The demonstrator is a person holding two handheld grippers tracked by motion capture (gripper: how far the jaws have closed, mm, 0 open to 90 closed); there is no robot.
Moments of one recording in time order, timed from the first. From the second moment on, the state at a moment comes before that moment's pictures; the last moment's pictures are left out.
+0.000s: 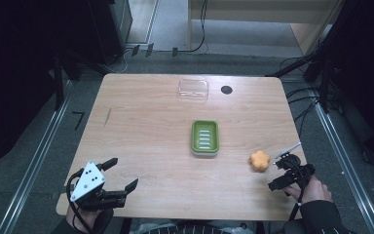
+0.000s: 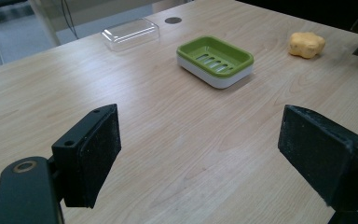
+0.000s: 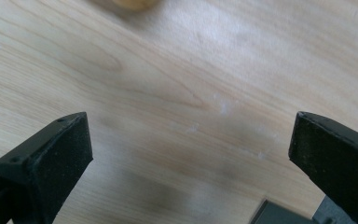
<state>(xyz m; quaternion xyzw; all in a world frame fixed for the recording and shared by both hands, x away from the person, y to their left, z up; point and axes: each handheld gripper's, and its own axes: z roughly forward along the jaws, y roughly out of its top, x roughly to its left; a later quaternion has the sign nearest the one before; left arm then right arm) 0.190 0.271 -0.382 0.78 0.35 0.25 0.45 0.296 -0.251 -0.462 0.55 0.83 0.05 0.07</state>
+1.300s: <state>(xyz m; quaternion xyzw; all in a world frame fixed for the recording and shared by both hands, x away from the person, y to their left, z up) 0.186 0.275 -0.382 0.78 0.35 0.25 0.45 0.328 -0.219 -0.446 0.51 0.85 0.10 0.09</state>
